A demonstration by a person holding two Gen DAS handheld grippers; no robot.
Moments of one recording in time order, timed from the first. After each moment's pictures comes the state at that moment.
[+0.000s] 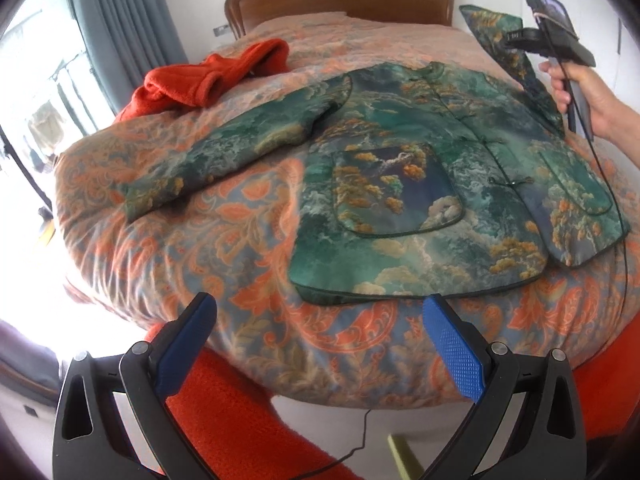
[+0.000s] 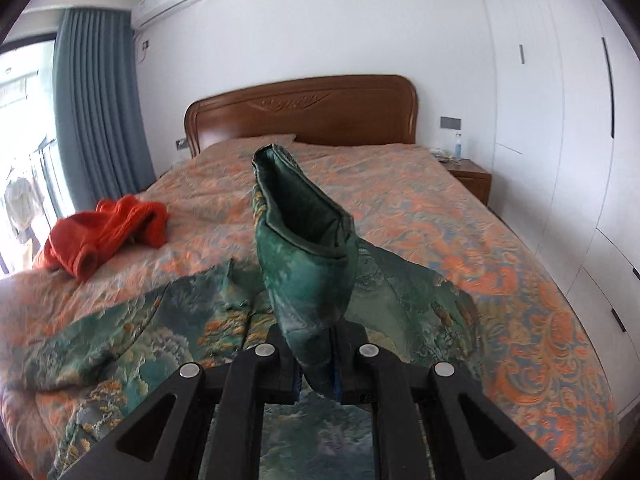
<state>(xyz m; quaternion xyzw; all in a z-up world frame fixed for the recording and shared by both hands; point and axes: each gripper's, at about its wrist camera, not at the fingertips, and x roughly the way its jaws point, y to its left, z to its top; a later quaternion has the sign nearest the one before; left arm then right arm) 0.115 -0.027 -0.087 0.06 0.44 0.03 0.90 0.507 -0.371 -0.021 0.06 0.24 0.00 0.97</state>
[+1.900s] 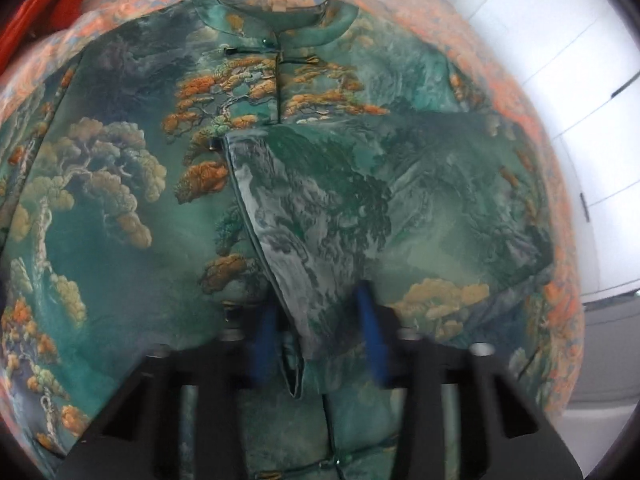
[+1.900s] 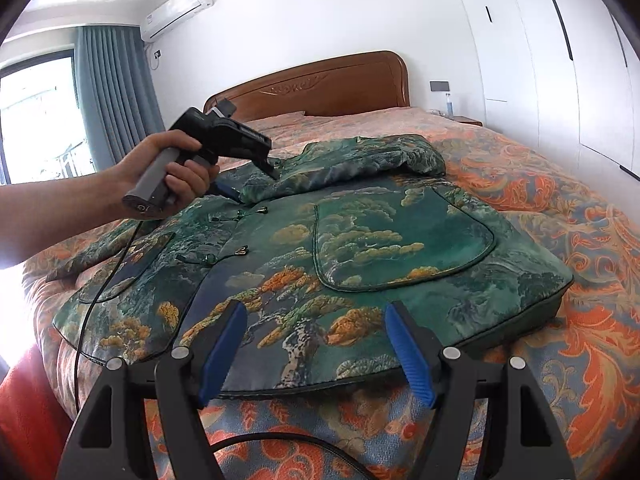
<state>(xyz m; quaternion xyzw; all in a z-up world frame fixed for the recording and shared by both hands) 0.490 -0.238 -0.163 -0.05 0.60 -0.15 0.79 0.186 -0.358 -0.203 0.12 0.22 0.03 0.97</state>
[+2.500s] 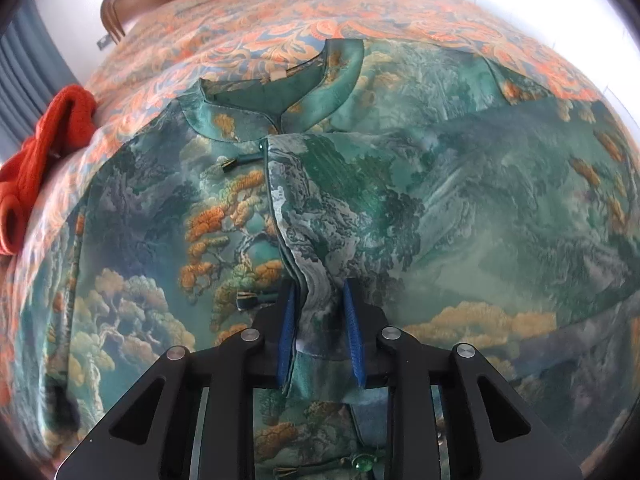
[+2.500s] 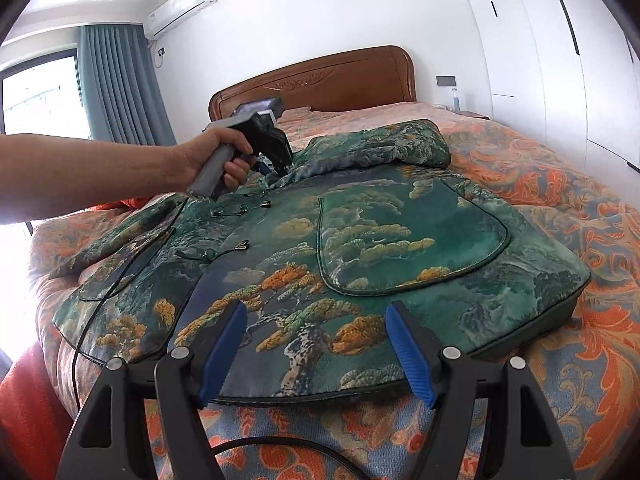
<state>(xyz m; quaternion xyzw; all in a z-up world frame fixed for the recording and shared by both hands) 0.528 -0.273 -0.170 0.12 0.50 -0.08 0.86 0.197 -0.358 -0.210 0.13 0.23 0.04 0.96</state>
